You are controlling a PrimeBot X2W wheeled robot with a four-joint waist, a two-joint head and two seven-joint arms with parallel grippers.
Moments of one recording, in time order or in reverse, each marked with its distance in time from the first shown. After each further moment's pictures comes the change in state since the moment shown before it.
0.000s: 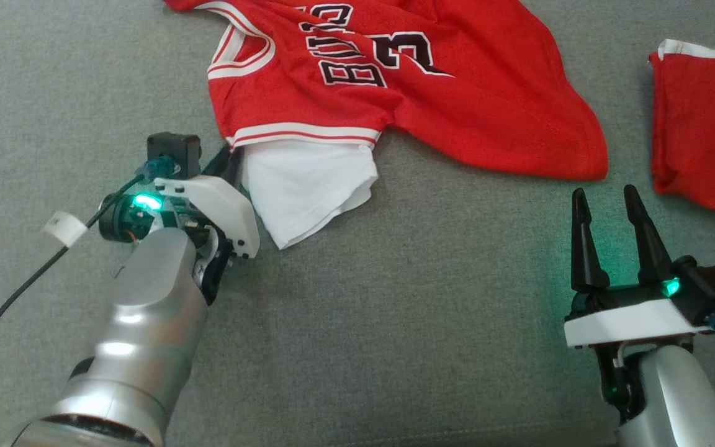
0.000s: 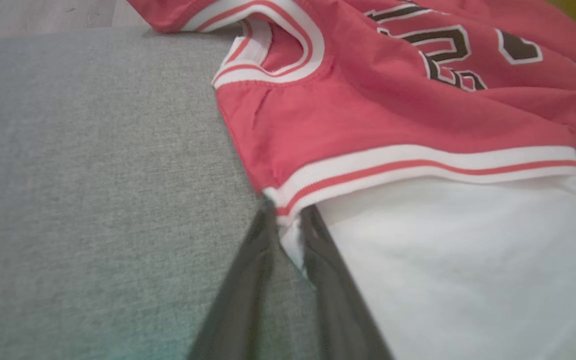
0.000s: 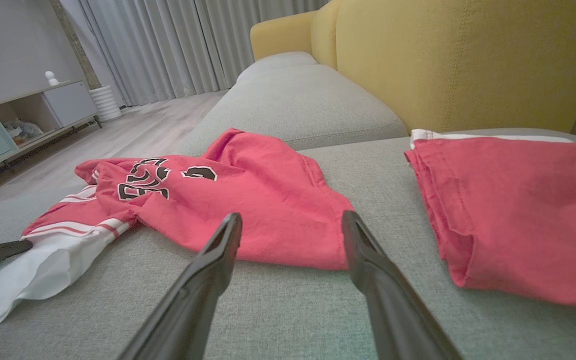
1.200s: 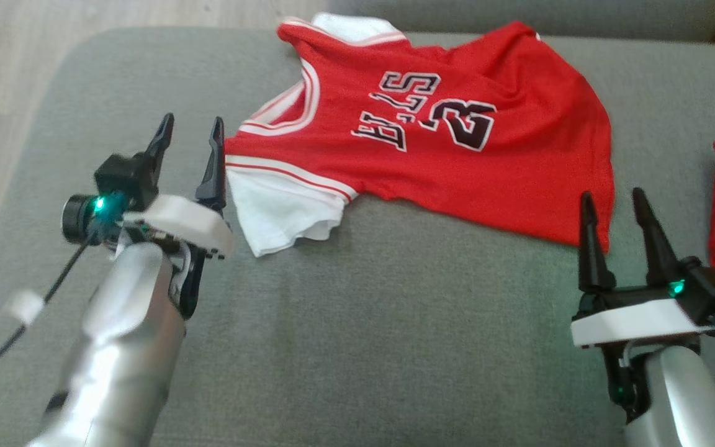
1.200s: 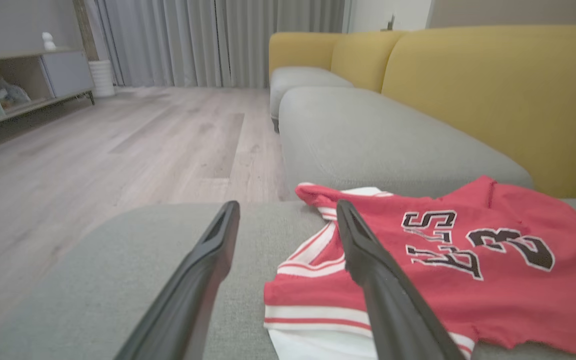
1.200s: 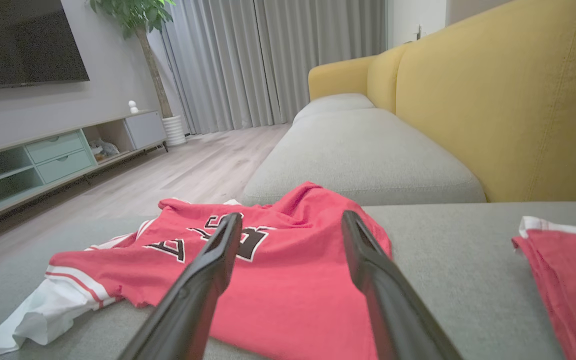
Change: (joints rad) left arm 0.097 0.070 0.025 -0.162 -0.005 0.047 -0.281; right arm -0.007 0.000 -0.023 0.030 -0.029 0.000 0.000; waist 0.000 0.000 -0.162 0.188
